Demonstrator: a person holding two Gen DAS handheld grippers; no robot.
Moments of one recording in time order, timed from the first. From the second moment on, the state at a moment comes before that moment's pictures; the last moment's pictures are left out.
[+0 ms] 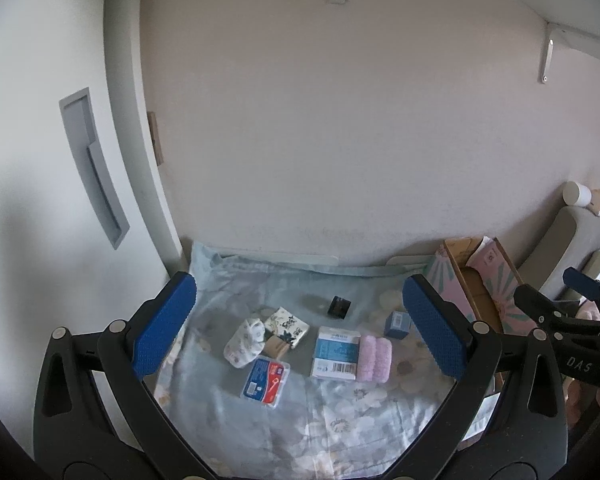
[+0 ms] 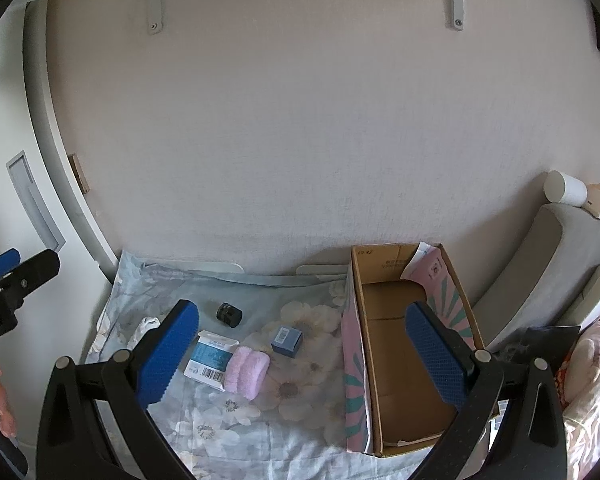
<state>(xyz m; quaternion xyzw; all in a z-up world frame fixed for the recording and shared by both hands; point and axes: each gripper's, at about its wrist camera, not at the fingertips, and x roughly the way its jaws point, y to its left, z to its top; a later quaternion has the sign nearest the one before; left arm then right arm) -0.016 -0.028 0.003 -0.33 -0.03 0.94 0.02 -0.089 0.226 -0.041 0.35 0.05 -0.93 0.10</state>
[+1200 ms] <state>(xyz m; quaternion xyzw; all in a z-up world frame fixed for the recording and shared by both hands) -0.015 -0.033 0.001 -0.33 -0.03 0.94 0.03 -0.090 0.229 -0.044 0.35 0.04 -0.93 0.09</state>
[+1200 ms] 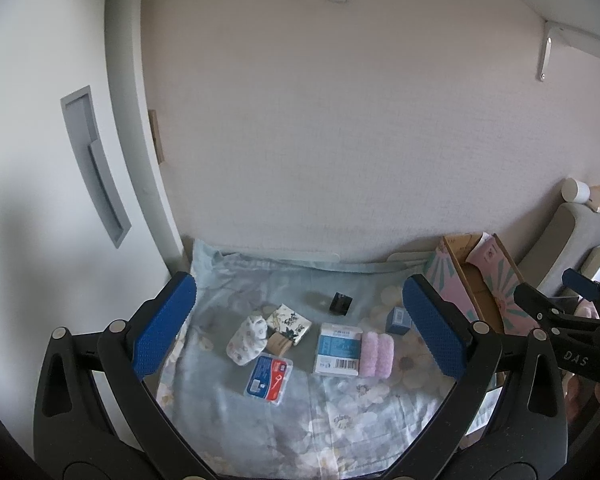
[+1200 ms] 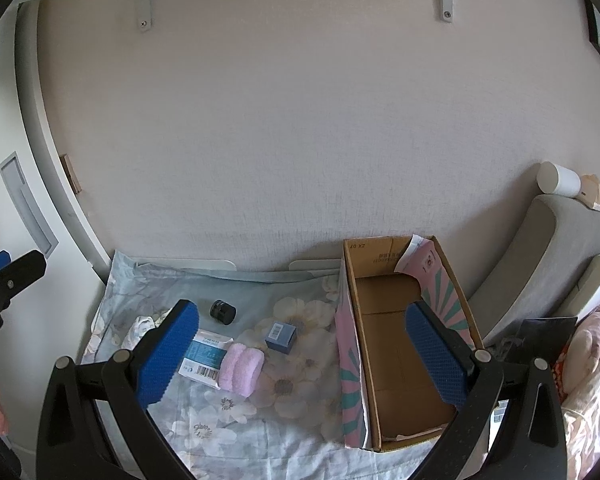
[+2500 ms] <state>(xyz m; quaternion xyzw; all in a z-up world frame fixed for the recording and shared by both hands) -0.005 -0.047 -0.002 -0.34 -0.06 0.94 -0.03 -0.078 0.218 -0.040 0.35 0.04 -0.93 0.12</state>
